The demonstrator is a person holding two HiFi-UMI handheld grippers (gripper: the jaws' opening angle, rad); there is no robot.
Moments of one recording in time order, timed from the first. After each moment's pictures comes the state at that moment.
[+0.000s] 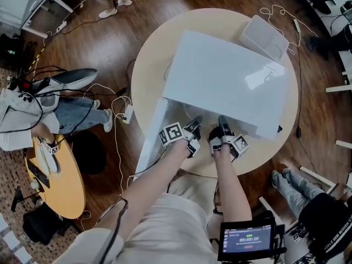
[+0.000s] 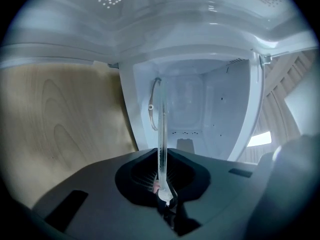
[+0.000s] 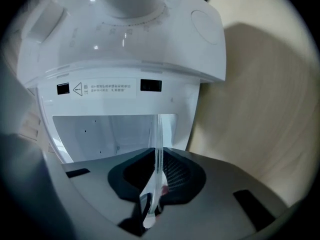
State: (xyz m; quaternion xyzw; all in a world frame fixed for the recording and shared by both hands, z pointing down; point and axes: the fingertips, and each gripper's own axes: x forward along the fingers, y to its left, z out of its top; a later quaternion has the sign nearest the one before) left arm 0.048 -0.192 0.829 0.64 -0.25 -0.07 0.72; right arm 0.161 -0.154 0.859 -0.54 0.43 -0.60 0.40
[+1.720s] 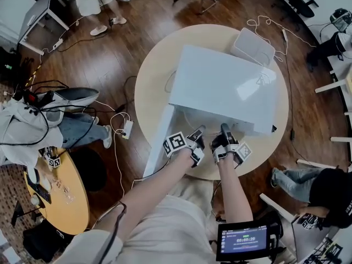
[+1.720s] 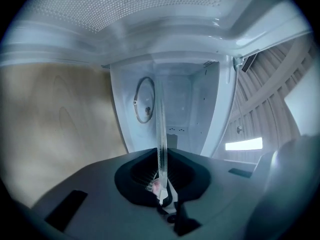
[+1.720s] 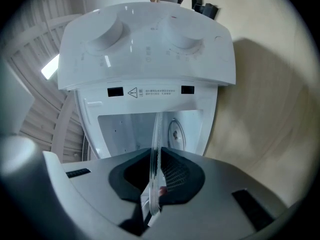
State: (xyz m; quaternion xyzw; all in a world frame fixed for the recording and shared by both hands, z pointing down) left arm 0.043 -0.181 0.778 0.62 -0.22 -0.09 0.75; right arm 0.161 -0.148 0.812 -0.53 0.43 -0.57 0.46
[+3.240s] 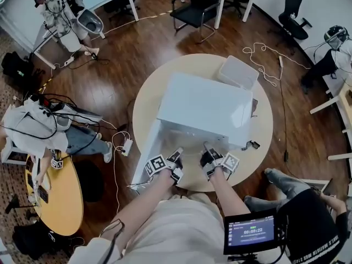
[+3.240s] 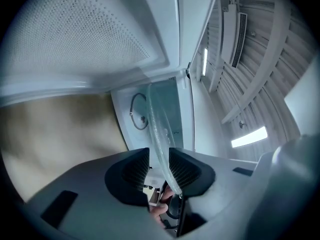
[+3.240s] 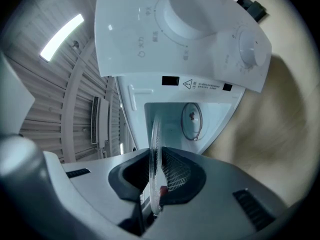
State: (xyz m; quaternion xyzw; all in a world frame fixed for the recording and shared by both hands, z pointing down) left arm 0.001 -0.138 0.728 0.66 -0.29 -0.10 0.69; right arm 0.141 -0.133 0.711 -0.44 0.56 -0.60 0.37
